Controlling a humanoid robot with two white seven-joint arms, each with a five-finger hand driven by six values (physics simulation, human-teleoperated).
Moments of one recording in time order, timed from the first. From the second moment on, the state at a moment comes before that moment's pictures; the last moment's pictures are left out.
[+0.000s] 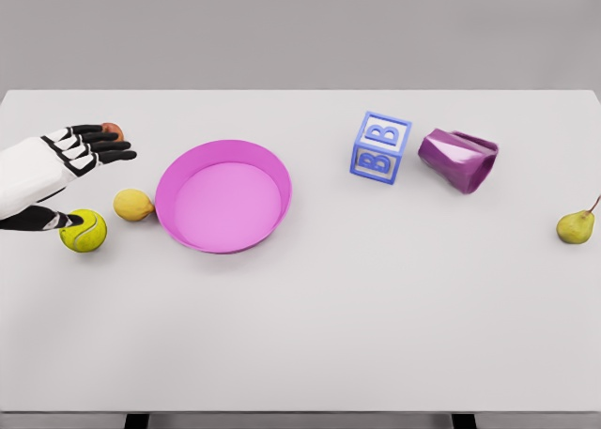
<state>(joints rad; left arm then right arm) 0.01 0.95 0.02 -1.80 -0.32 -0.61 -0.30 0.05 0.00 -0.30 0.08 0.25 -0.01 0.09</state>
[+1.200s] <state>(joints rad) -0.10 0.94 -0.02 -1.80 -0.09 -0.20 -0.61 0.05 0.00 -0.30 0.08 0.25 -0.01 0.09</state>
